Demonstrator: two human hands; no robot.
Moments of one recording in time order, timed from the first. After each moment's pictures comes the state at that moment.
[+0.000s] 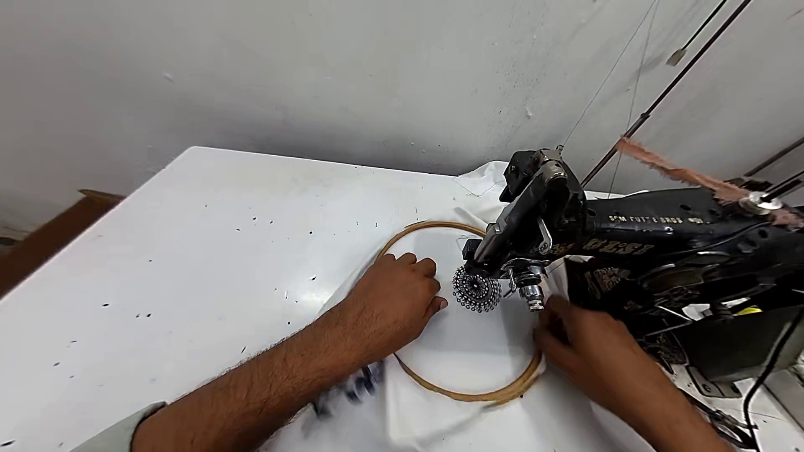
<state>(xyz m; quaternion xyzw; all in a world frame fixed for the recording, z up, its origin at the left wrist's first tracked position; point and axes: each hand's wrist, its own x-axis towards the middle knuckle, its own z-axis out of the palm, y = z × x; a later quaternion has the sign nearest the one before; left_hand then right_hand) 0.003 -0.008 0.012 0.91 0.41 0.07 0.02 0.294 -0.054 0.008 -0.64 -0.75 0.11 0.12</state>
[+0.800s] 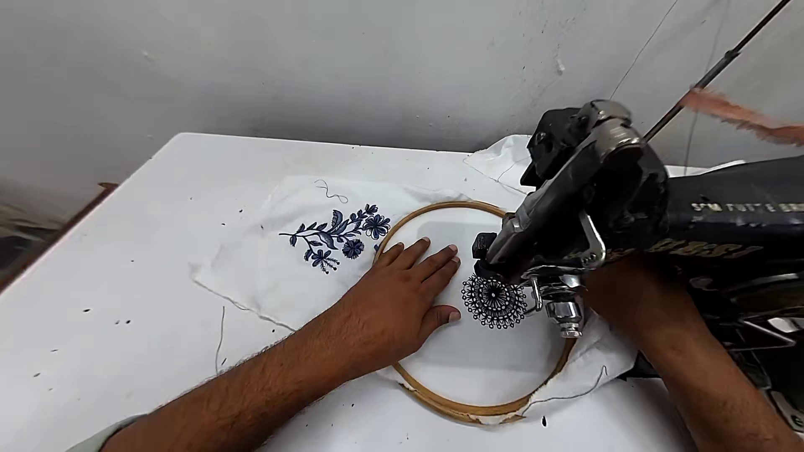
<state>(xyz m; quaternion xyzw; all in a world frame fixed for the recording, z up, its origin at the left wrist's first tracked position) 0.003 -0.003 -0.008 0.89 0.44 0.08 0.04 0.289 0.017 0.010 -0.65 -0.73 -0.06 0.20</state>
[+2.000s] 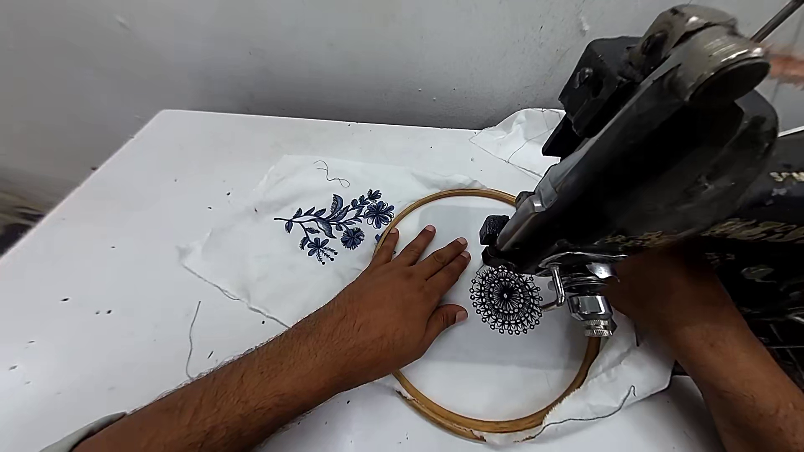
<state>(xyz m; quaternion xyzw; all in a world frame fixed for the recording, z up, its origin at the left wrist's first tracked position) 0.007 -0.012 -0.006 0.90 0.44 0.07 0.06 0.290 0.016 0.009 -0.64 -0.74 -0.04 0.22</state>
